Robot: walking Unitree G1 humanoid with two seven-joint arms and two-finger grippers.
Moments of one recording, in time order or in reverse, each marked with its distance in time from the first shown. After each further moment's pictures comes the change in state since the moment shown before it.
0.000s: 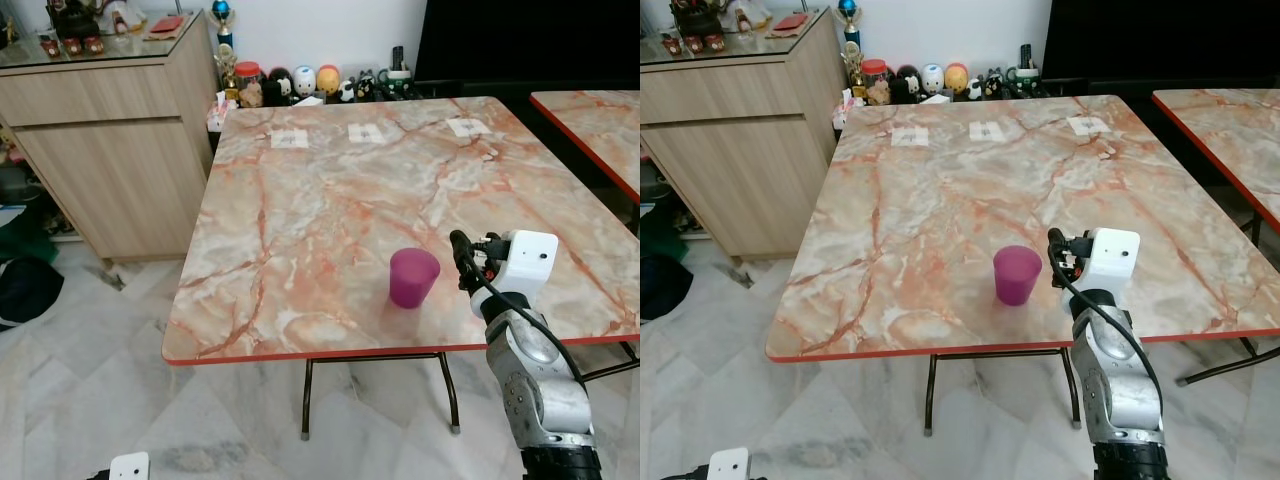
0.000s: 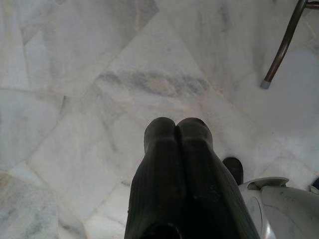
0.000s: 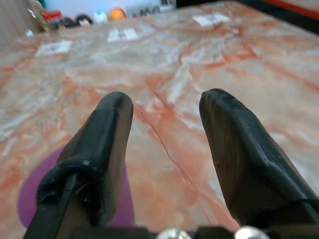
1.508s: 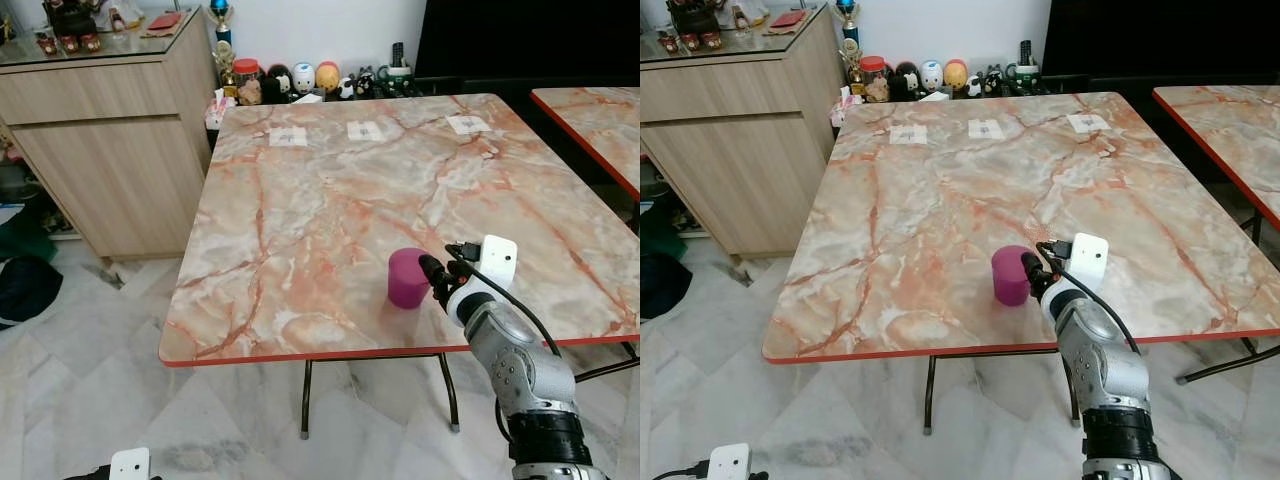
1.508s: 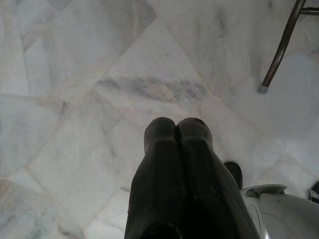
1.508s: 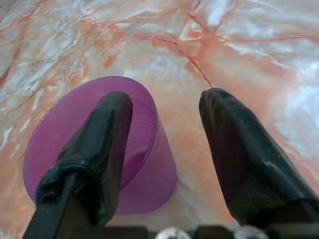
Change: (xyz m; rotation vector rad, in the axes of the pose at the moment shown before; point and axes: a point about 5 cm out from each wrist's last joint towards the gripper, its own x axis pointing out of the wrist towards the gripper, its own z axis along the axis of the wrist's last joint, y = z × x) left arm 0.001 -0.001 0.005 0.001 -0.020 -0.002; right arm 0.022 0.018 -0.024 0.171 0.255 0.122
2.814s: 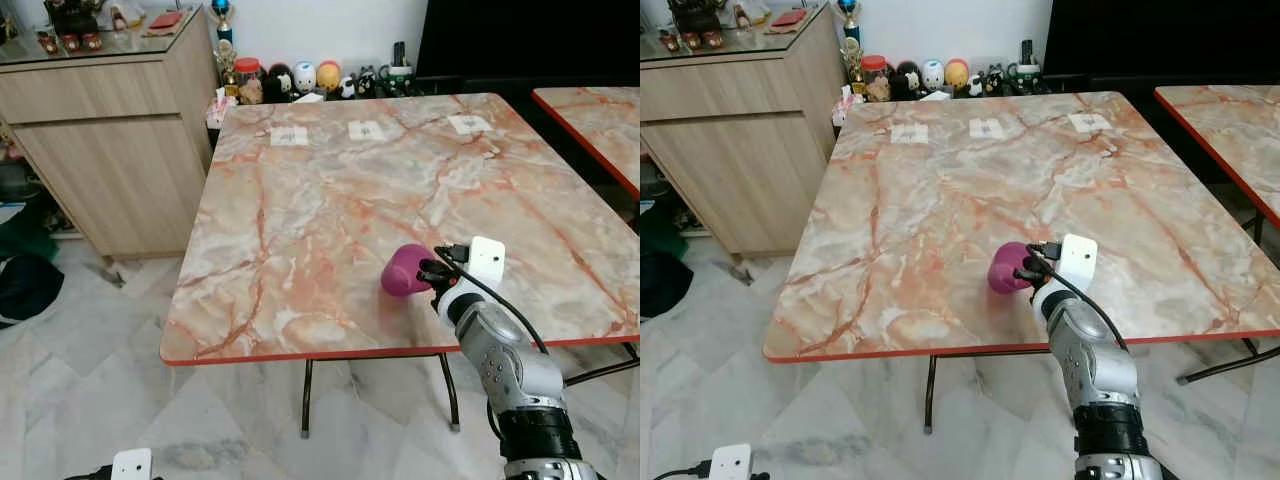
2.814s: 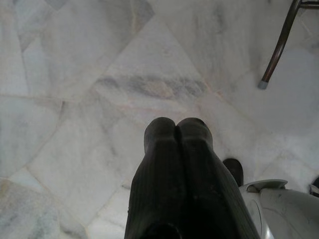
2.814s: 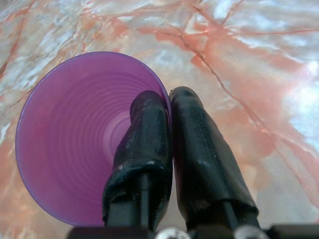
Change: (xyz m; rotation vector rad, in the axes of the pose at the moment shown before) left arm 0.000 -0.002 -0.001 0.019 0.003 -0.012; right arm 0.004 0.003 -0.004 -0.002 -0.003 -0.016
